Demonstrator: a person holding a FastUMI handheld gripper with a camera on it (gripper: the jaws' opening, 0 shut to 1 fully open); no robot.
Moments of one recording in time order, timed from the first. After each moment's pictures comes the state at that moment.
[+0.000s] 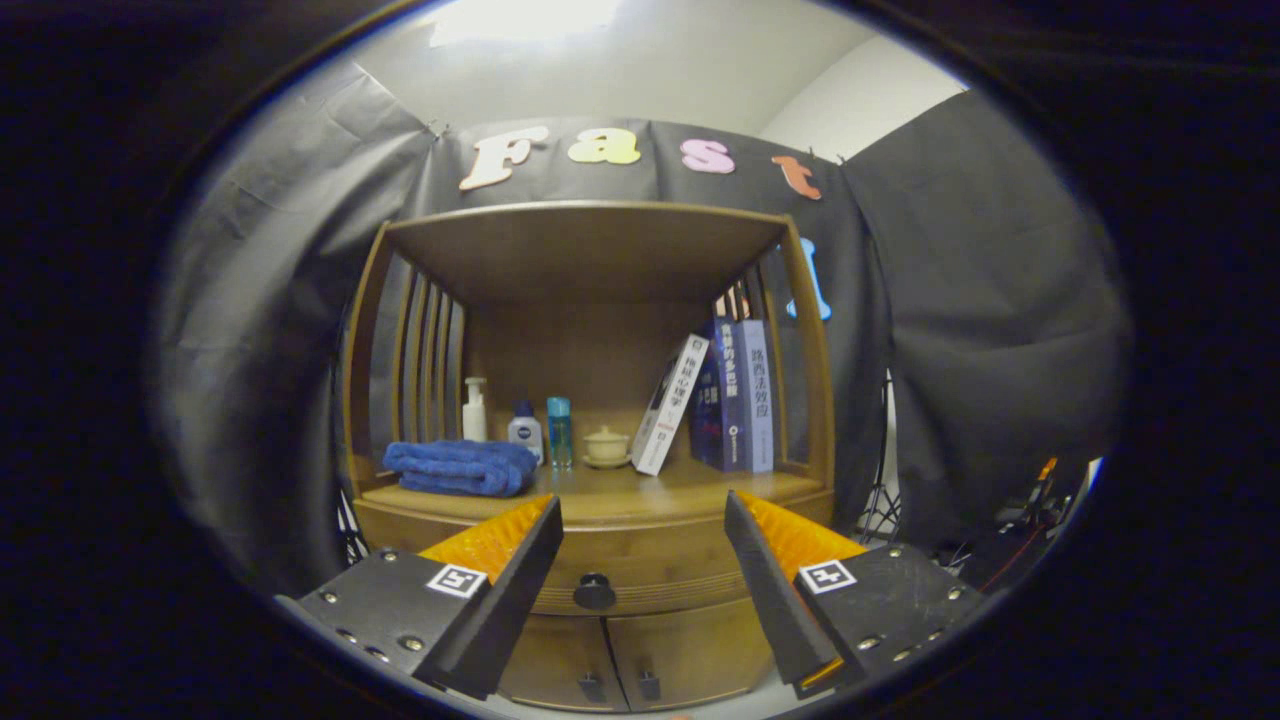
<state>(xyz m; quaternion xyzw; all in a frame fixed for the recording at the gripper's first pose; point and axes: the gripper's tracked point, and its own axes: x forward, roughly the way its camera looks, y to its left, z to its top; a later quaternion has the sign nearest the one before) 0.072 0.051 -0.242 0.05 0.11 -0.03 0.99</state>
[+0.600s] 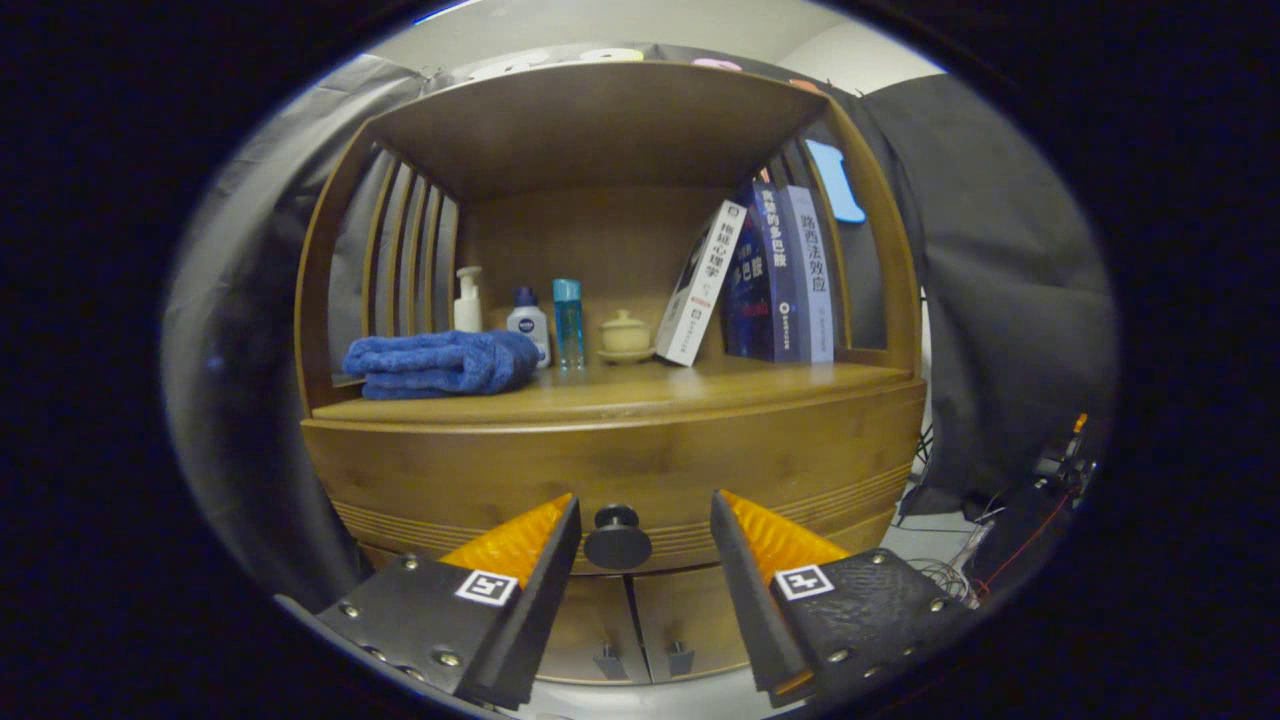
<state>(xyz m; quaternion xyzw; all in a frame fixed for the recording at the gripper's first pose) 0.110 0.084 -0.368 0.04 0.23 0.00 0.97</state>
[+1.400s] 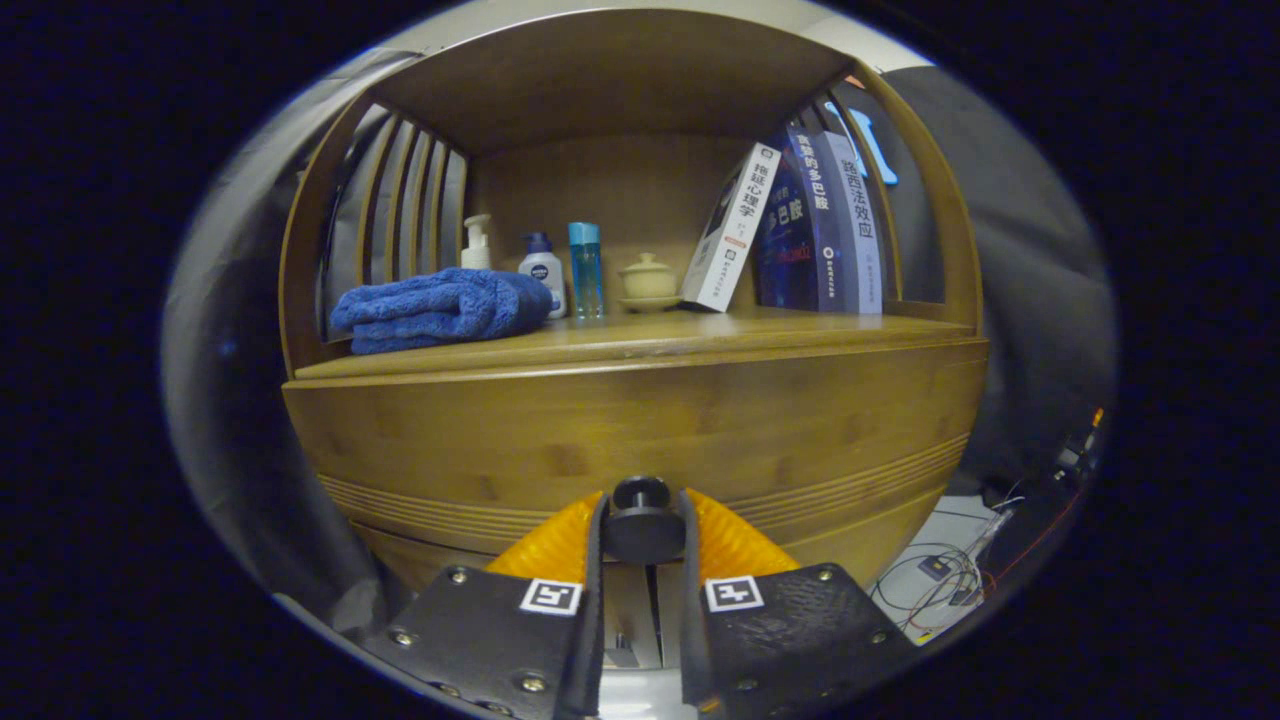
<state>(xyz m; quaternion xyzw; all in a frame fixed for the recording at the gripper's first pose) 0.121 0.100 -0.404 0.06 0.28 0.03 0.96</state>
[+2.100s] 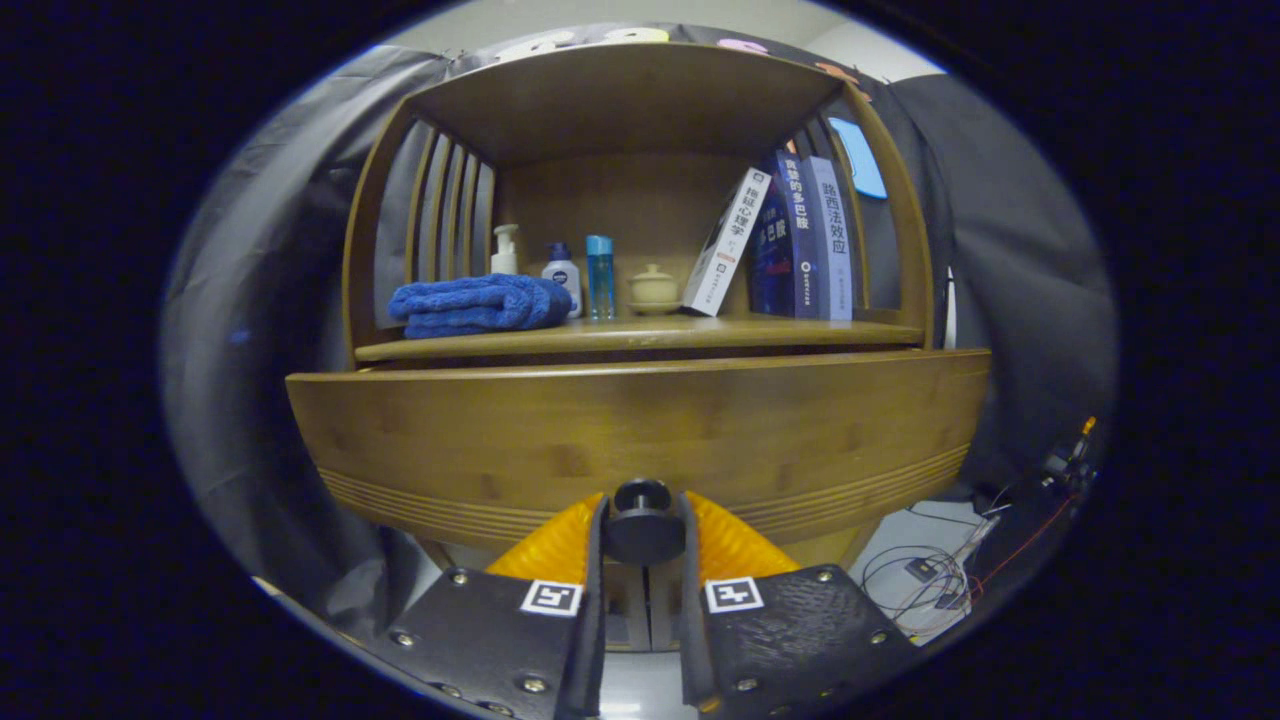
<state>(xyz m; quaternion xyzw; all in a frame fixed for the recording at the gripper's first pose) 0.045 0.084 -0.372 0.04 0.27 0.04 0.96</state>
